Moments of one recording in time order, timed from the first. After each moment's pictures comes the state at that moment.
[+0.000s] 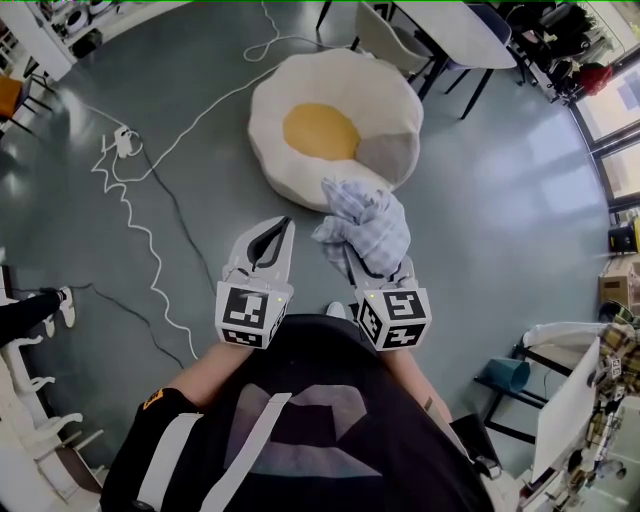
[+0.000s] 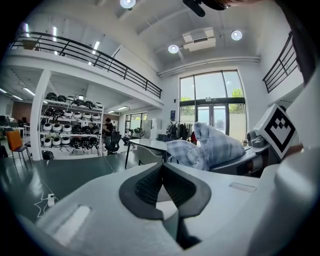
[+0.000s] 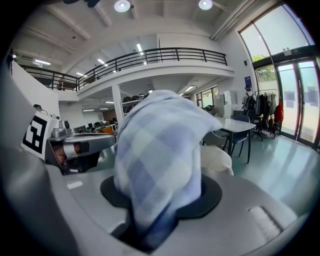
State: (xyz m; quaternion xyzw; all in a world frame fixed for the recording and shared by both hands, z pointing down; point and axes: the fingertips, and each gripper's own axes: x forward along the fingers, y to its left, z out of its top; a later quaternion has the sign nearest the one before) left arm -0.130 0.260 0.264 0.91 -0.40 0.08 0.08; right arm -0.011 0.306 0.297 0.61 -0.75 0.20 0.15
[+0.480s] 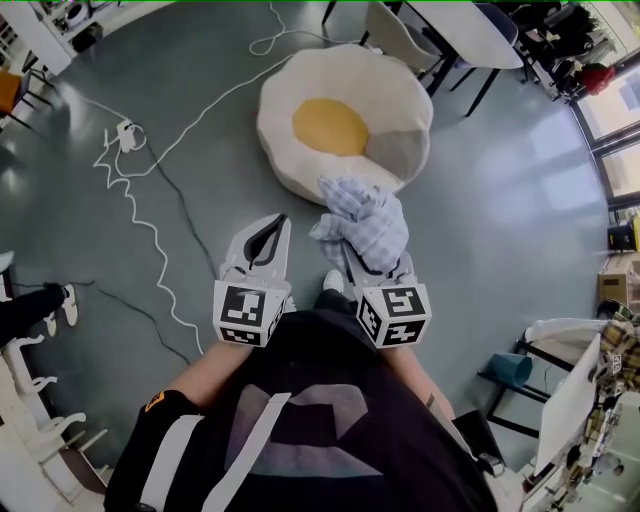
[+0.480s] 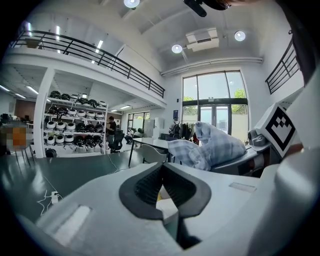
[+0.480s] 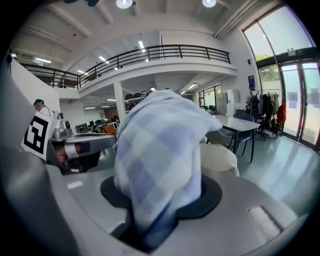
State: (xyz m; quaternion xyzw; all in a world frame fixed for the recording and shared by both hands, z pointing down) left arm -0.188 0.246 0.272 0.91 -0.41 0.08 0.09; right arm -0.066 0.293 0.303 0.60 -0.76 0.20 0.16
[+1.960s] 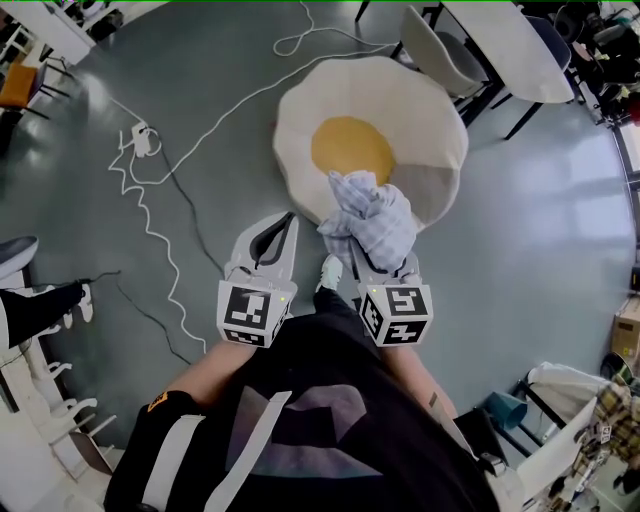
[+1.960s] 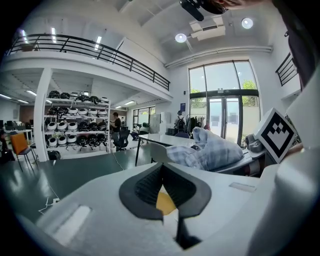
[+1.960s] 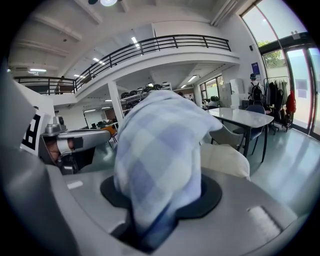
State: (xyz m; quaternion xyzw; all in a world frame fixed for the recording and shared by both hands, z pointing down) left arm -0.117 0.035 0.289 0.89 -0.44 0.12 0.09; right arm 0.007 0.071 0.341 0.57 -0.77 0.24 0.15
